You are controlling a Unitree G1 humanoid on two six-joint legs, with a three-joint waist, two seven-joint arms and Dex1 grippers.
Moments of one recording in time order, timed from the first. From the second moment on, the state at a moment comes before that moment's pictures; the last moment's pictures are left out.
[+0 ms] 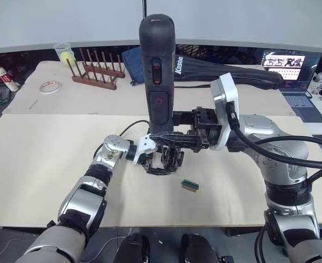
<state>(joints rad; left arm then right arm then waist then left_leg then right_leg) -0.85 0.31 -0.24 0.92 -0.06 -0.26 -1.40 -0.73 -0.48 0.07 -0.38 0.81 0.73 0.91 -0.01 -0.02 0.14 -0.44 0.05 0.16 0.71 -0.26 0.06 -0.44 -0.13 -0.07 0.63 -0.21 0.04</state>
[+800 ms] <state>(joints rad) -0.37 0.28 -0.22 0.08 -0.07 0.29 -0.83 -0.73 -0.45 0.08 -0.35 0.76 0.69 0.97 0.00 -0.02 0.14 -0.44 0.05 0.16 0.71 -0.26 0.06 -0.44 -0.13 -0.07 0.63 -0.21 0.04</state>
